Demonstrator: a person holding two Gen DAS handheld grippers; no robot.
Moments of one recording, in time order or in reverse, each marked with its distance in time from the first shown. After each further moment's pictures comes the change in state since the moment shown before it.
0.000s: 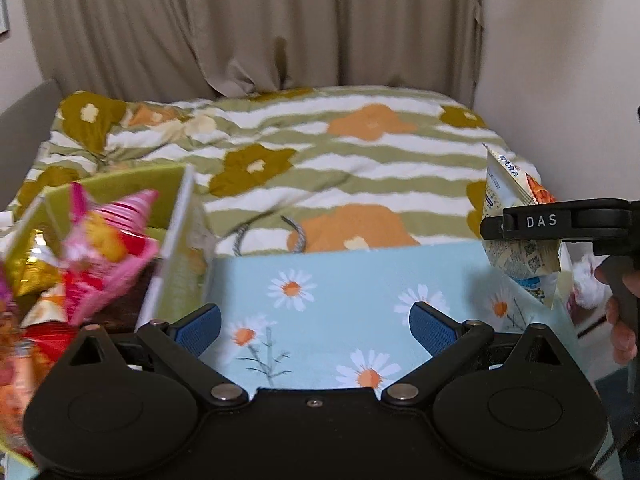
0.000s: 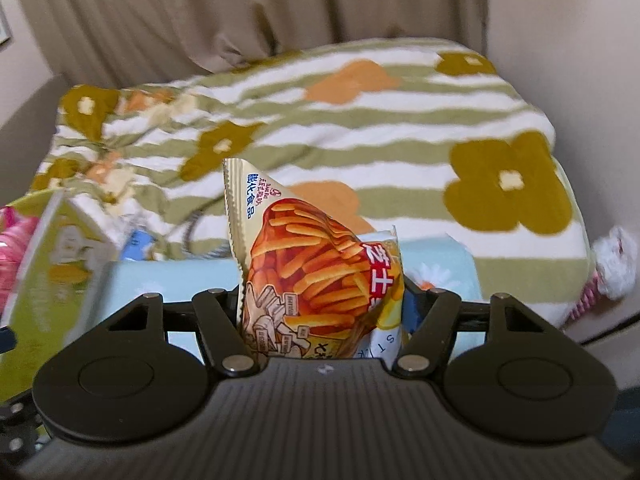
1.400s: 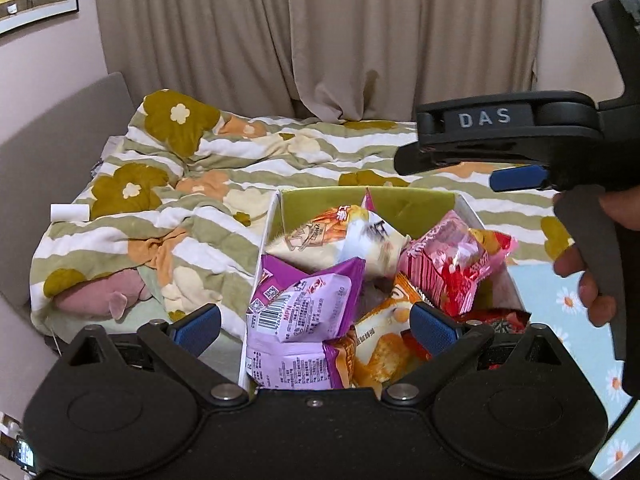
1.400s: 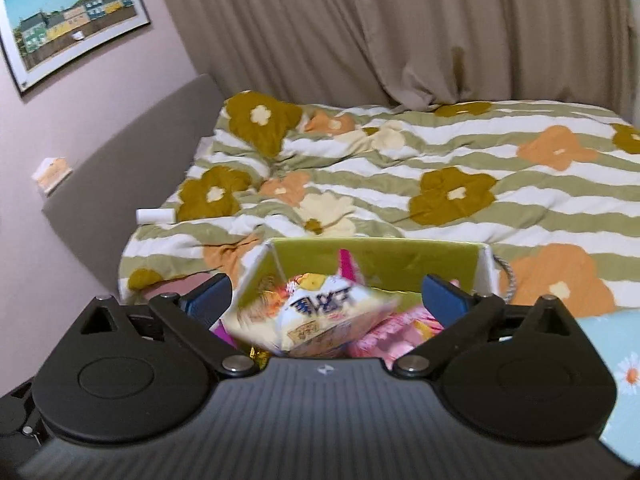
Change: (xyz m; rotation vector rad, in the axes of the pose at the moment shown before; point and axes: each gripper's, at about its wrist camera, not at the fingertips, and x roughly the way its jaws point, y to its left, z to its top) left arm -0.066 0.302 -0.020 -0.042 -0.065 0.013; right arm -0.035 0.392 0.012 -0.114 -0.098 0.256
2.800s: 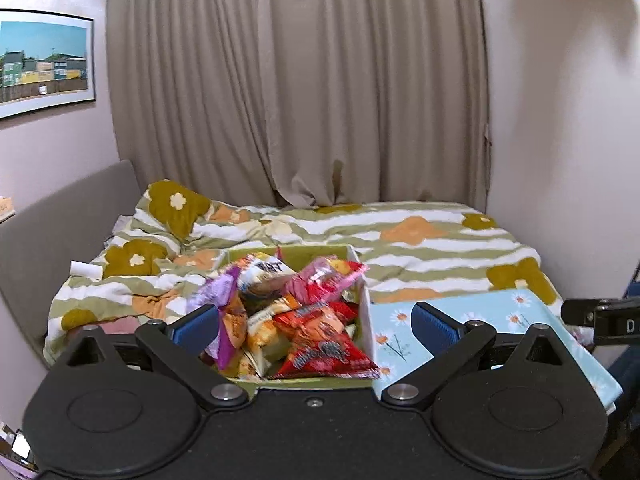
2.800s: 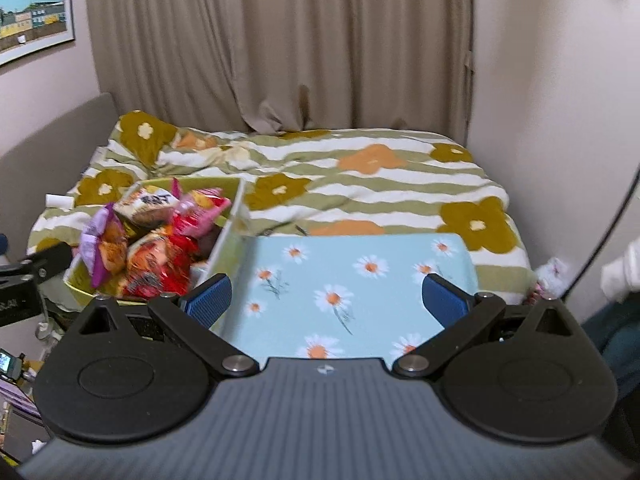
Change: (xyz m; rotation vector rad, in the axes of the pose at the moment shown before) left arm -0.175 -0.140 -0.088 0.032 -0.292 0.018; right arm -0.300 -0.099 -0.171 -0.016 -0.130 -0.396
